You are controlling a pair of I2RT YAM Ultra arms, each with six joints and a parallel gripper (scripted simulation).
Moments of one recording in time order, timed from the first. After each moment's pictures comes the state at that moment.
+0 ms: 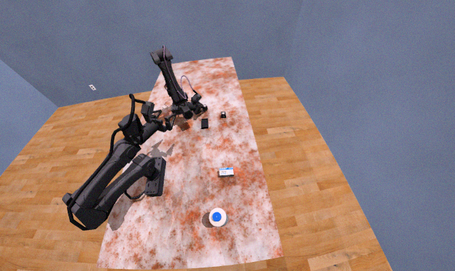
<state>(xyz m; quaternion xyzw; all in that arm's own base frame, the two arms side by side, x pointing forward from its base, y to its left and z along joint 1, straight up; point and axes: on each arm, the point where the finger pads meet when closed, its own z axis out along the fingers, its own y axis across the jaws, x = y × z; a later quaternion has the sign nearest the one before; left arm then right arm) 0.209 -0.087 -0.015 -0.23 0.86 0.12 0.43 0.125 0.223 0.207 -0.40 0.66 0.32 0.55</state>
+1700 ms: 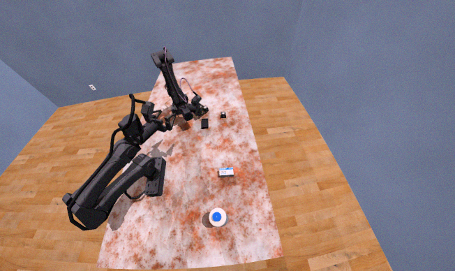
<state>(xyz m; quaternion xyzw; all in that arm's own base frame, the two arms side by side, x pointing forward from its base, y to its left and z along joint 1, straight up) 0.210 -0.090 -0.025 -0.24 0.86 0.11 0.44 0.125 0.223 0.207 -0.40 0.66 0.32 0.55</state>
